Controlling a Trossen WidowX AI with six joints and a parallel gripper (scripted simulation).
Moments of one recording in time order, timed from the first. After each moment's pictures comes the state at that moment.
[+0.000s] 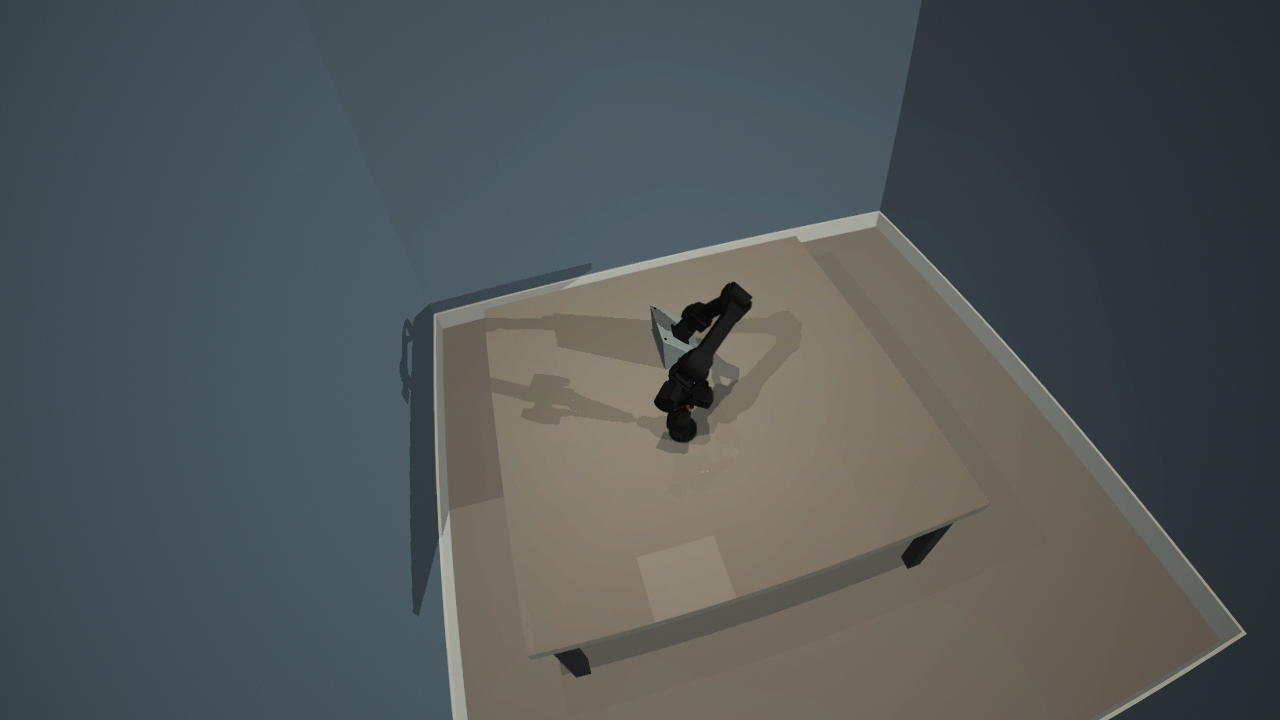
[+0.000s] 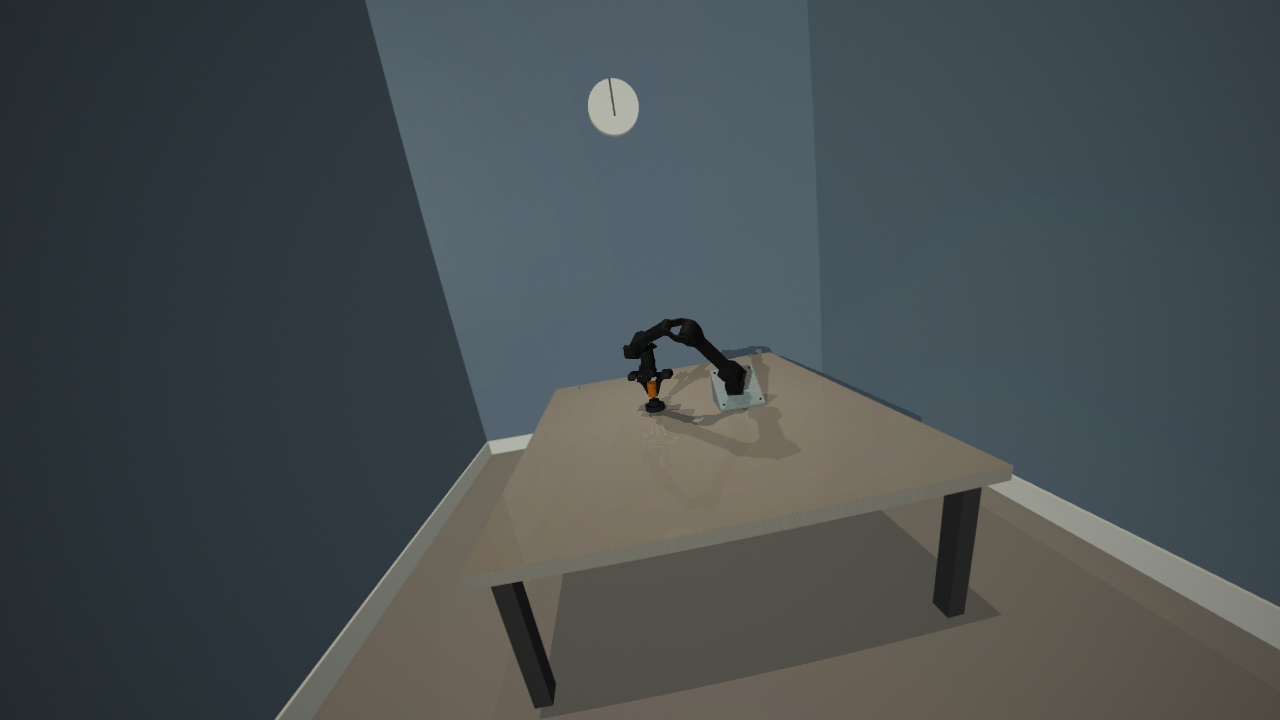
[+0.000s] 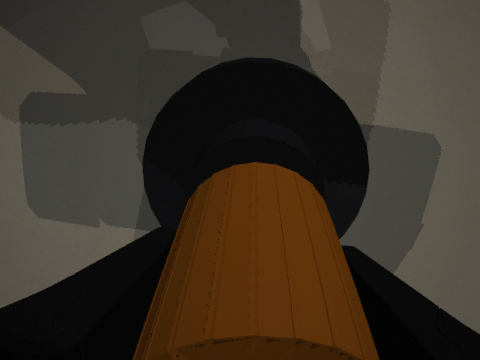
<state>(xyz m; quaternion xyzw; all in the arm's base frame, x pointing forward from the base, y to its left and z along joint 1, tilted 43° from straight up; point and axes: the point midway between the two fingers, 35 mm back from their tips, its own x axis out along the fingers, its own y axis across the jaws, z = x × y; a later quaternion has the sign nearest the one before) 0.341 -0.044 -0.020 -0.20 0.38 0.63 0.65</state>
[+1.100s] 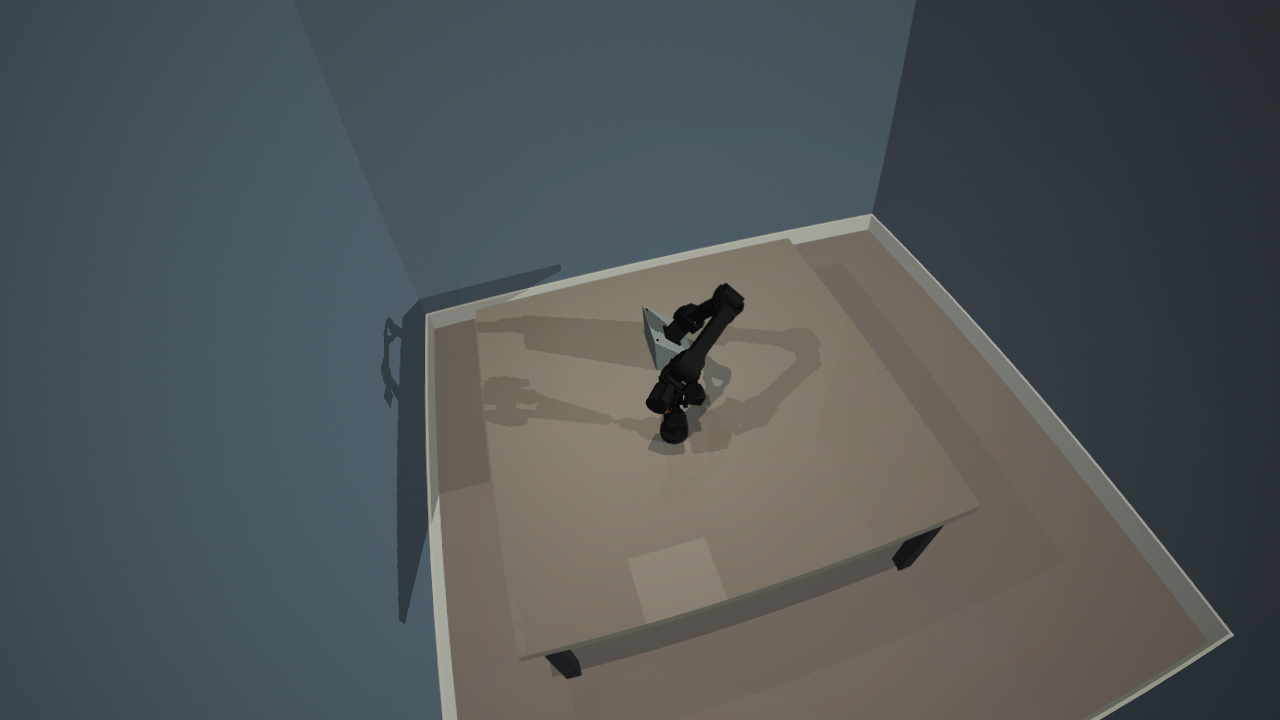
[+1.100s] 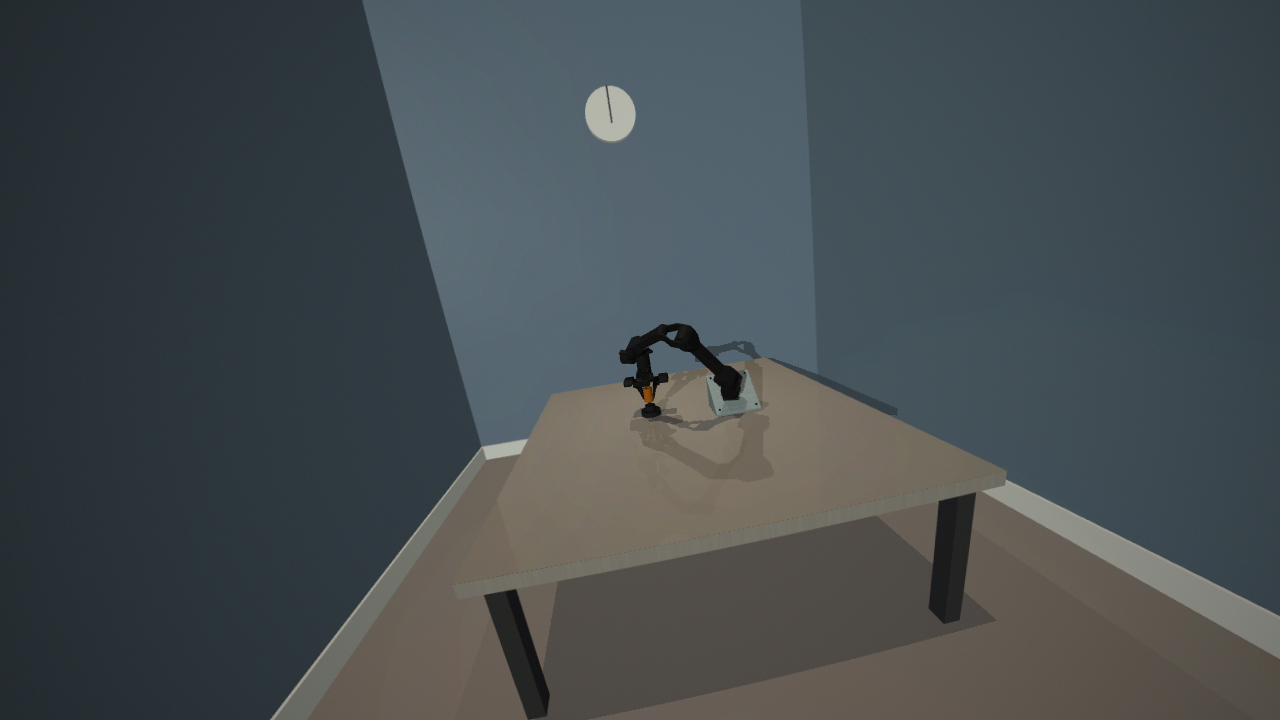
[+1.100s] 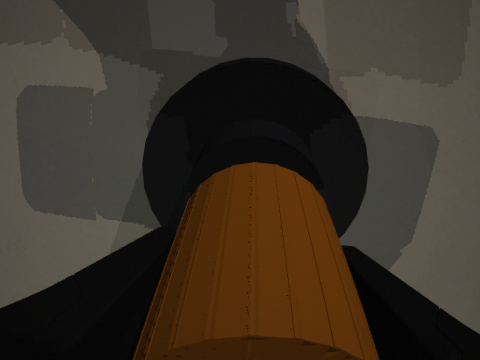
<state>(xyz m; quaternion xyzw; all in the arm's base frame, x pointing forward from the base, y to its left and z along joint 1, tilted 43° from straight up) 0.341 -0.044 -0.020 -0.27 0.31 0.66 0.63</state>
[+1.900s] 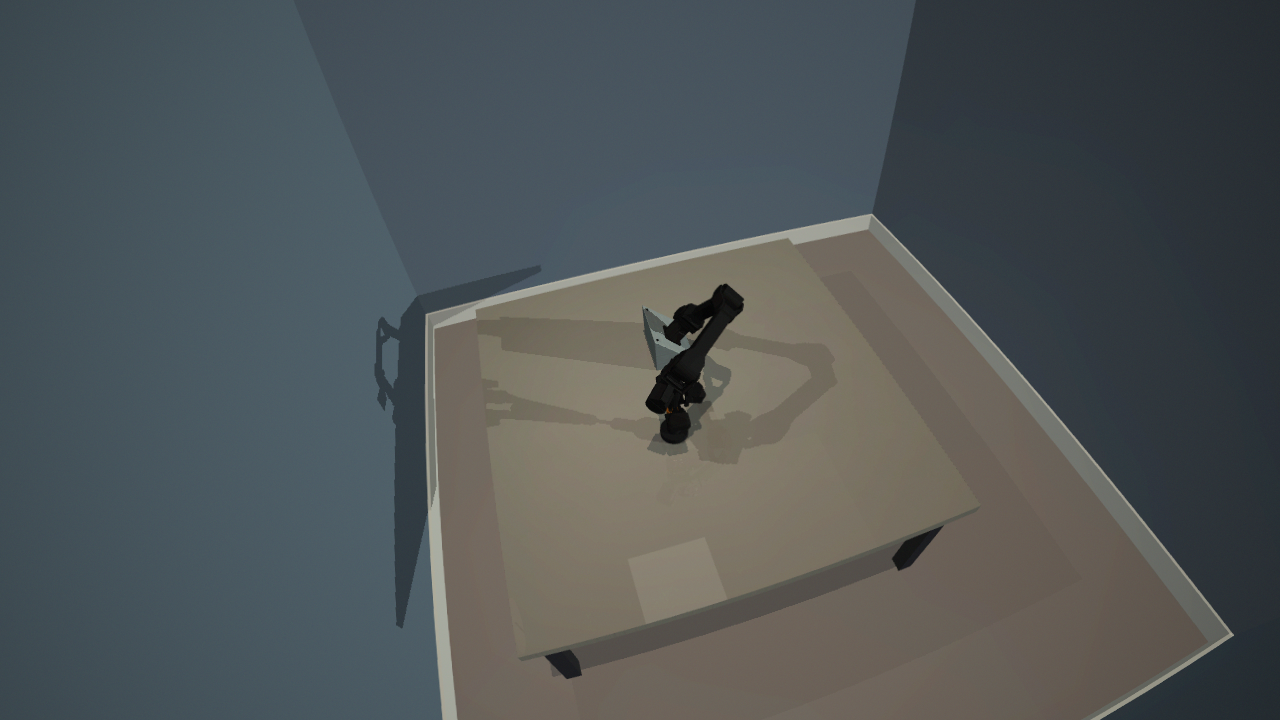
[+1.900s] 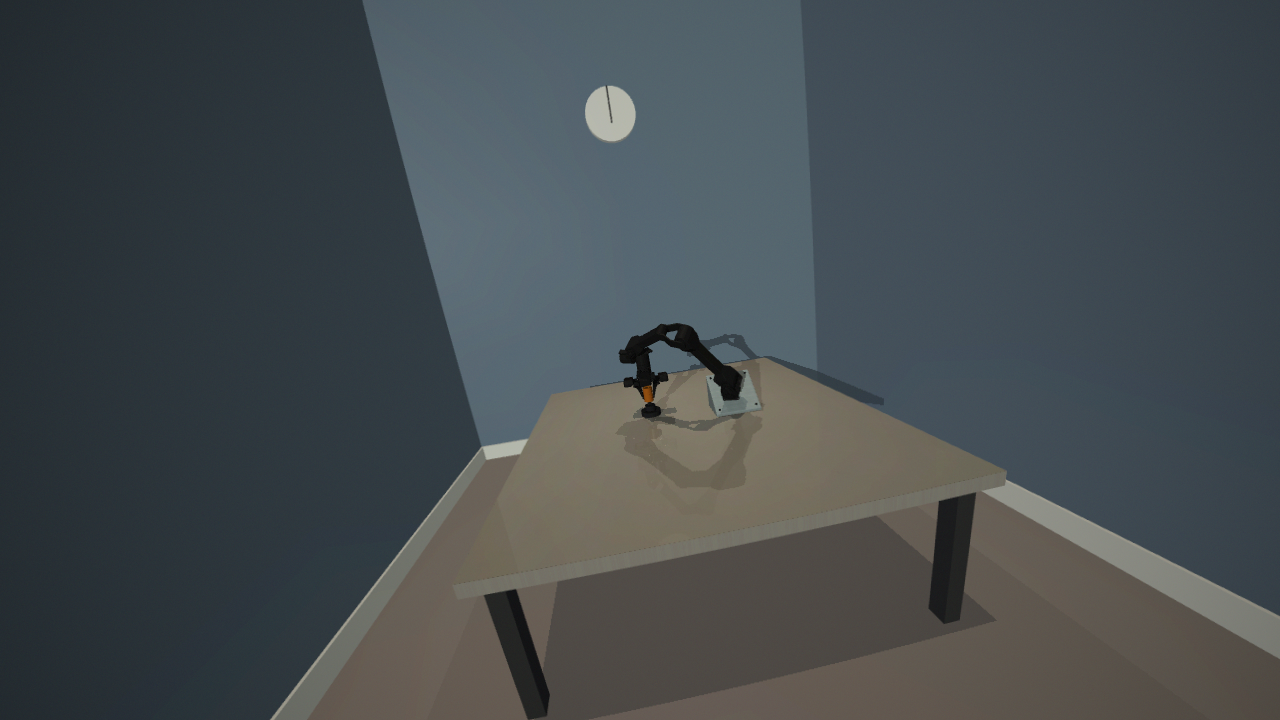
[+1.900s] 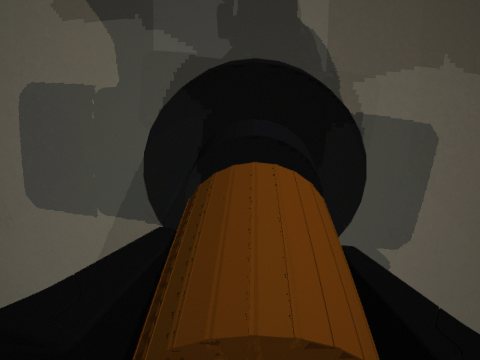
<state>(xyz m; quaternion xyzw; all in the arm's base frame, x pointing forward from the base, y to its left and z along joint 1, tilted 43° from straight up) 0.342 -0.045 -0.018 -0.30 0.28 0.68 0.61</state>
